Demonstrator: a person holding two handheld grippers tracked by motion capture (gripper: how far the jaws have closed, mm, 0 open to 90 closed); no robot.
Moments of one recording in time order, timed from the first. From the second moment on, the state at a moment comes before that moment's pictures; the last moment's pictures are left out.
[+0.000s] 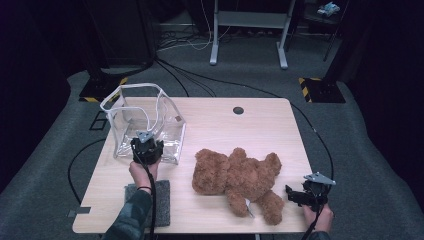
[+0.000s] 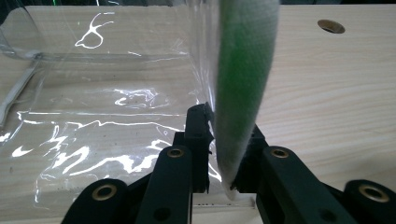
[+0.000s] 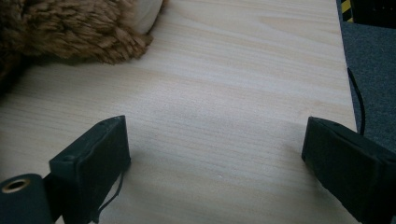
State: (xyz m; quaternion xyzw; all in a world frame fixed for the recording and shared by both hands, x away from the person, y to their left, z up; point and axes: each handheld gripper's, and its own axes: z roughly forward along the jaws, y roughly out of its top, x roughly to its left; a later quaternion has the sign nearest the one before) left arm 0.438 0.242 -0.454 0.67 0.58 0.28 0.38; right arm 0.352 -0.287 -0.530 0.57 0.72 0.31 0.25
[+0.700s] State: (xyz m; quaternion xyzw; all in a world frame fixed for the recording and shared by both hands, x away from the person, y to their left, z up) left arm 0.474 0.244 -0.452 0.64 0.61 0.29 0.37; right arm 0.351 -0.287 -0.530 0.57 0.72 0.31 0.25
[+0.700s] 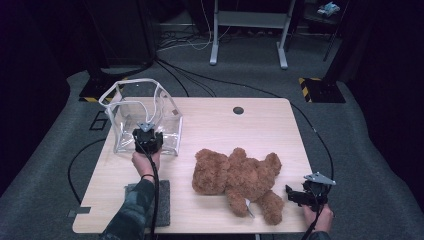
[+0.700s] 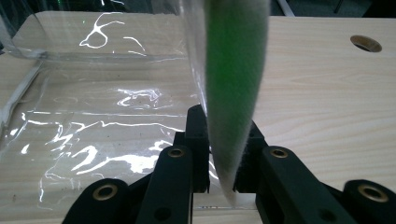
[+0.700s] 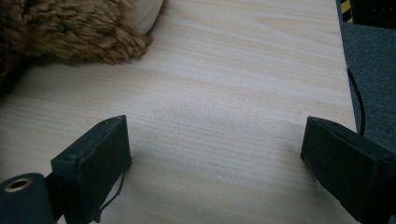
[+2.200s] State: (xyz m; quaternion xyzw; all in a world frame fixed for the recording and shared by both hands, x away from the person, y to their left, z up) left arm 0.545 0.283 -0.446 0.67 0.61 0.25 0.34; right arm 0.351 -0.287 -0.530 0.57 0.72 0.31 0.25
